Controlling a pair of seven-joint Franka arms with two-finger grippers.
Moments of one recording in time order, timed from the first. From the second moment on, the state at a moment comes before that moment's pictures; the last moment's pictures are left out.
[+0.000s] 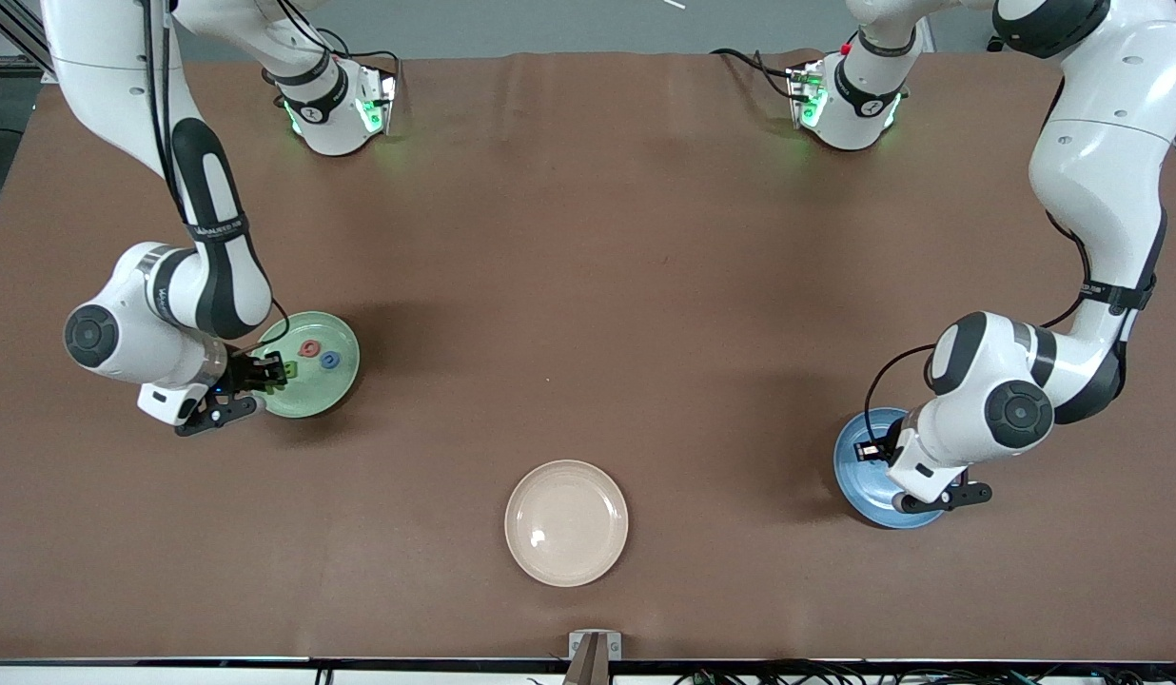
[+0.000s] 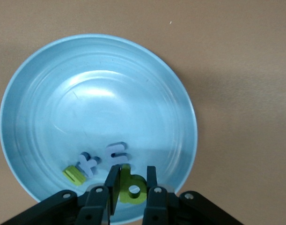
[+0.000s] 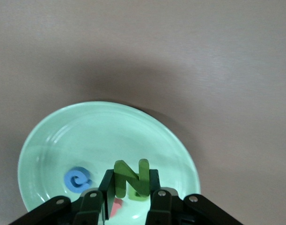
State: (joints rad) left arm 0.33 0.81 -0.57 -1.51 0.49 2.14 -0.51; right arm 0.38 0.49 -0.44 -1.99 0.36 2.27 -0.60
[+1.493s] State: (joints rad) left arm 0.34 0.85 -0.55 -1.53 0.53 2.20 -0.51; right arm 0.42 0.54 -0.46 -1.93 0.43 2.23 -0.58
